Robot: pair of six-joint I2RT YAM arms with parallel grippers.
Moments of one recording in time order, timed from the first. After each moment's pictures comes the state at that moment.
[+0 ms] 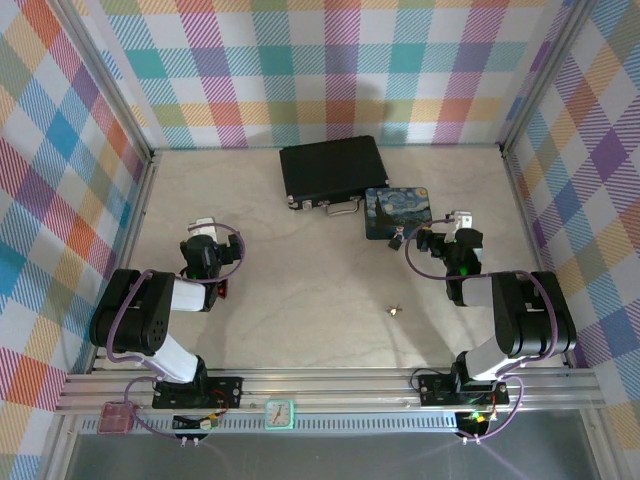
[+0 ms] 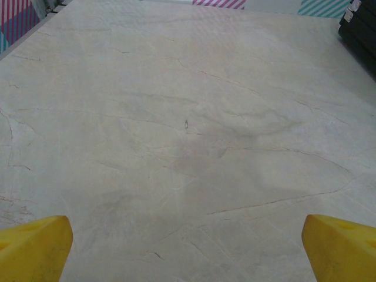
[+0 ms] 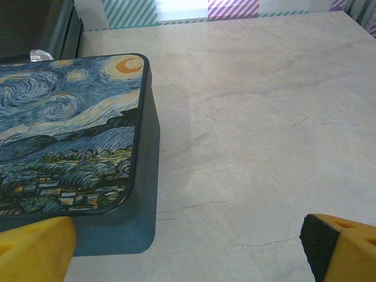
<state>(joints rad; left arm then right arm) -0.08 1.58 0.39 0.78 -0.22 -0.13 0.03 1.53 0.39 0.74 0.03 0.07</state>
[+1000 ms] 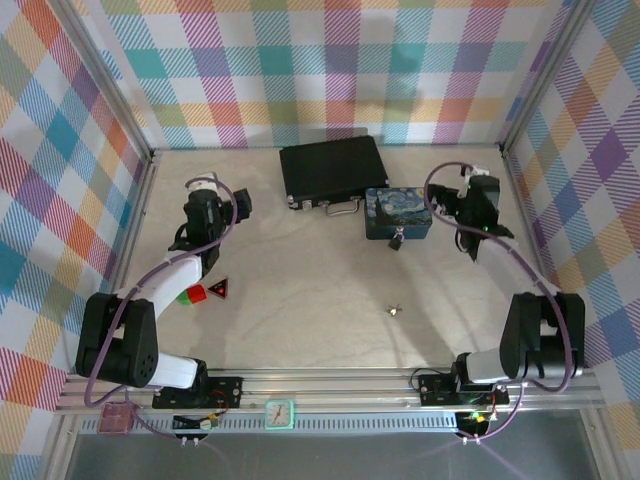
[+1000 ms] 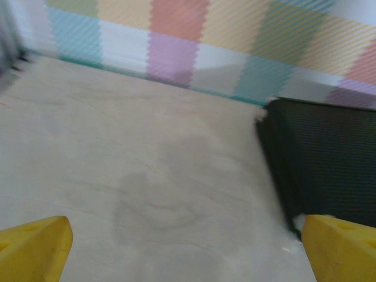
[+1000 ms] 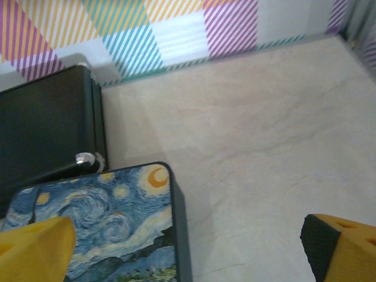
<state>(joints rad) -0.19 1.39 0.80 0.20 -0.19 -0.32 -0.01 1.43 0.93 -0.02 -0.05 0.20</state>
